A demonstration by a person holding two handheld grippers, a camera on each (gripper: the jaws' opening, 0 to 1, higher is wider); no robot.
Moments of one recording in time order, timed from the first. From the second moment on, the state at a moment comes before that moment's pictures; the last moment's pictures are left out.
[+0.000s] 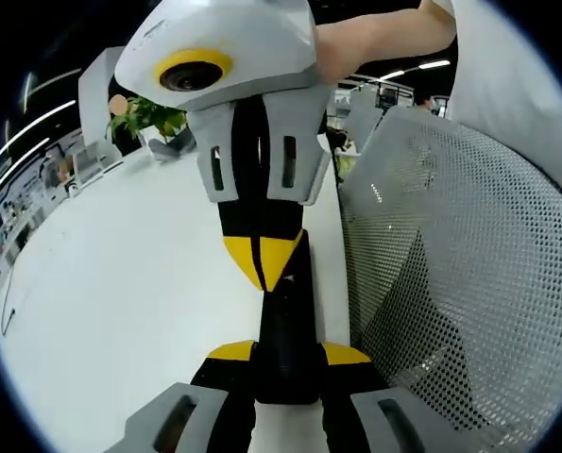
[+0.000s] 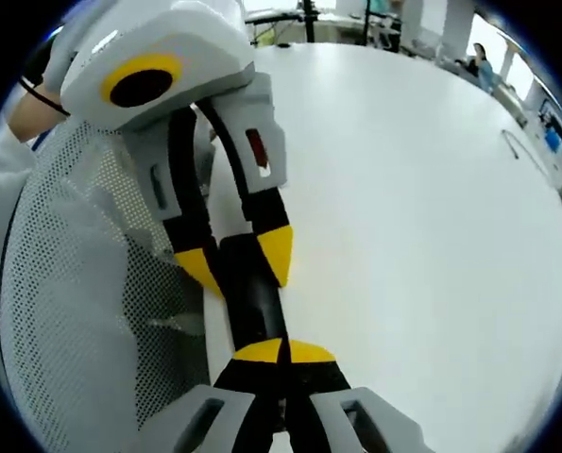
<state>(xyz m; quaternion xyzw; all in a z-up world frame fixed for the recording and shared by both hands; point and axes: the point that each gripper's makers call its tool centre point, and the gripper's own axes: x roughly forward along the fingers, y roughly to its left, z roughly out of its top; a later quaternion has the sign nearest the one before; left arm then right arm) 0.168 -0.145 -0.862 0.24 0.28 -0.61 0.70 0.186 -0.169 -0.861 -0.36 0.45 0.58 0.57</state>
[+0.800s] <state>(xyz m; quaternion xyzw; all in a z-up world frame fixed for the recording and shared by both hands) 0.165 -0.148 -0.862 0.23 0.28 -0.62 0.70 0.165 -0.163 -0.854 -0.36 0.39 0.58 0.61</state>
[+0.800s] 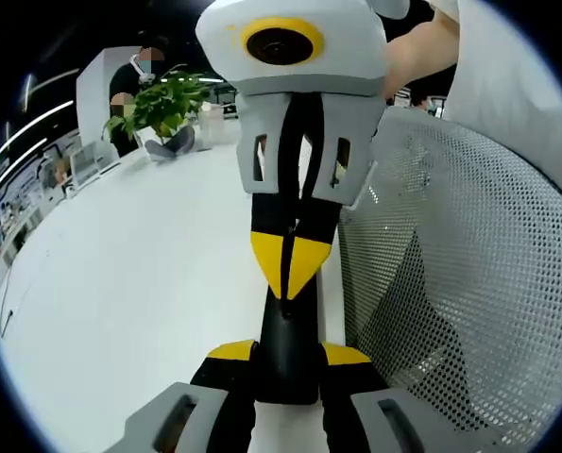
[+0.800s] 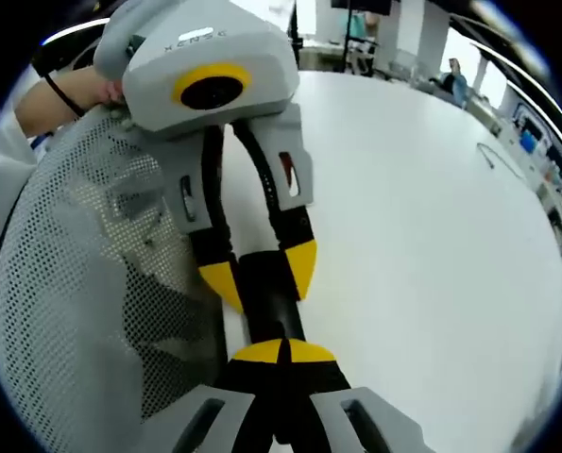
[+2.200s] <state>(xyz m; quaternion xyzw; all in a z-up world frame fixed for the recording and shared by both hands) 0.165 -0.149 -0.862 0.24 0.28 -0.62 0.70 0.161 -0.155 -0.855 -0.40 0.35 0.59 0.61</state>
